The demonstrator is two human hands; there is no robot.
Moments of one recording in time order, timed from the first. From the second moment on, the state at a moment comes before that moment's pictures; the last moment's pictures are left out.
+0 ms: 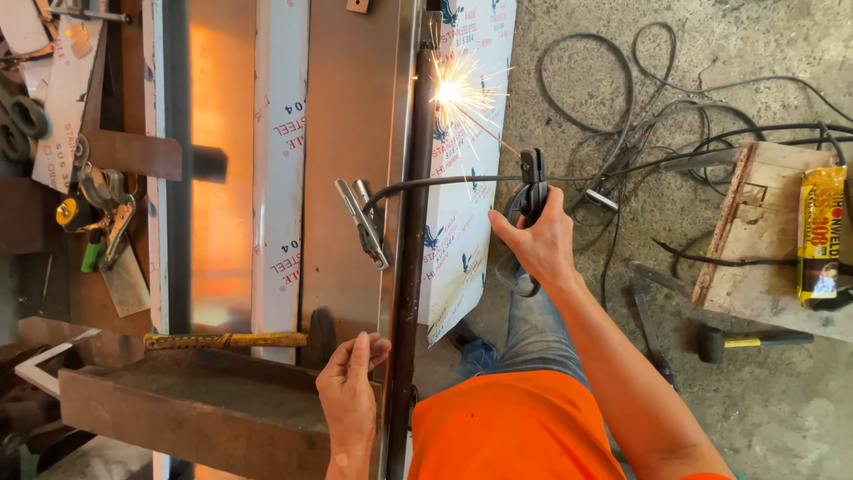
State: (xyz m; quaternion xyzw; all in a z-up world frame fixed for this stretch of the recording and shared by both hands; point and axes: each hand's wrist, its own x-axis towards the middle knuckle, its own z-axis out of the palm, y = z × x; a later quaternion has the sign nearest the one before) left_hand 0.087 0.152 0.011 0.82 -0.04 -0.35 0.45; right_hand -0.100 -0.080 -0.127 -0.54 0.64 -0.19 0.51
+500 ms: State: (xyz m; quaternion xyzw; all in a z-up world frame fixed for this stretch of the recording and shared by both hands) left_hand 0.093 0.153 0.013 0.84 -0.04 -0.34 0.43; right_hand -0.112 -0.079 -0.144 -0.54 0.61 -0.21 0.54
